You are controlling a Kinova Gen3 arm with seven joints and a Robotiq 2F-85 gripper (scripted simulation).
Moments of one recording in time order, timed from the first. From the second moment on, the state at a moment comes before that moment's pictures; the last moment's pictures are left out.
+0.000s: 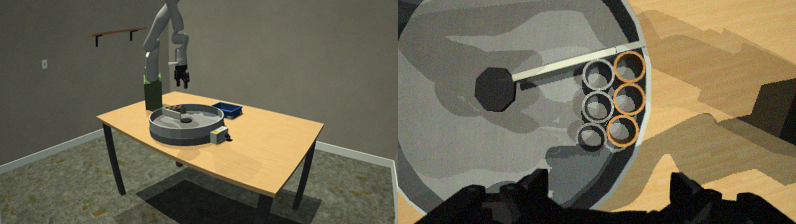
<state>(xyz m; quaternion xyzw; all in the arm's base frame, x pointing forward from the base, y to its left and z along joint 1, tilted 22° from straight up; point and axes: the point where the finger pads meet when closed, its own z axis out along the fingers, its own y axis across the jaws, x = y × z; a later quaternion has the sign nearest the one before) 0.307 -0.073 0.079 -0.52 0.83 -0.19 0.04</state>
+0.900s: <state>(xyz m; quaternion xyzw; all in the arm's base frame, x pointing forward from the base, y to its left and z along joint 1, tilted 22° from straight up) 0.311 -0.076 0.075 -0.33 0.93 -0.17 0.07</state>
